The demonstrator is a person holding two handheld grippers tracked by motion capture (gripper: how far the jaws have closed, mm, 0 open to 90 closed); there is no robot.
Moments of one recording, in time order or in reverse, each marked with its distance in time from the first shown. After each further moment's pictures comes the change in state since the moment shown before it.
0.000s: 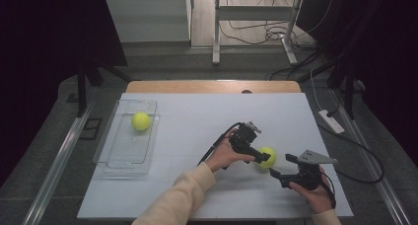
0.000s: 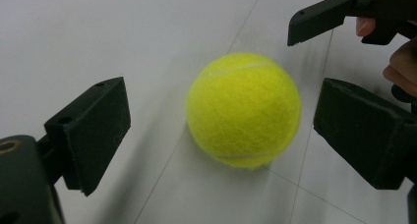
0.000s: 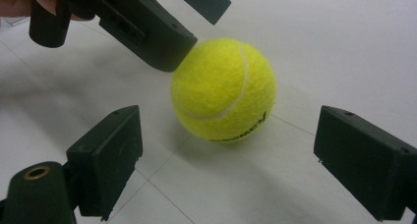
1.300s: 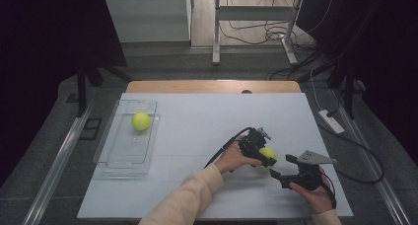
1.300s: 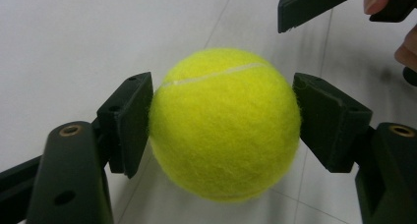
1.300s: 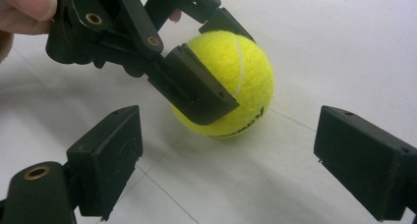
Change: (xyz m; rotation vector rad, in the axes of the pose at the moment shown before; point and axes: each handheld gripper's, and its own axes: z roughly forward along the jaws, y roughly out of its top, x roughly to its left) left arm -0.009 0.005 0.026 0.080 -0.019 0.071; right arm -0.001 -0.002 0.000 0.017 -0.001 -0.011
